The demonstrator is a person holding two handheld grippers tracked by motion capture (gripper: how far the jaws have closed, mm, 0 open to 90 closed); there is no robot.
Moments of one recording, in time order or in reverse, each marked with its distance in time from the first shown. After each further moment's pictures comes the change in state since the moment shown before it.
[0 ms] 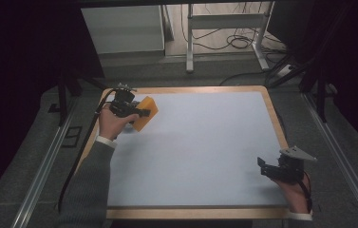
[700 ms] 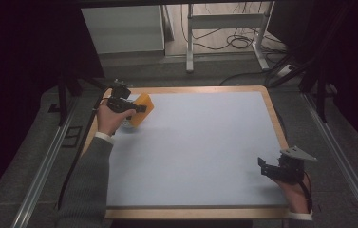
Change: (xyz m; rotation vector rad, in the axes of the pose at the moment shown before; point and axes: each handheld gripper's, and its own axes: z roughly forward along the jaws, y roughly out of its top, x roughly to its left) left arm 0.022 0.004 0.004 -0.005 0.023 -0.055; right arm -0.001 -0.001 0.001 0.003 -0.004 0.000
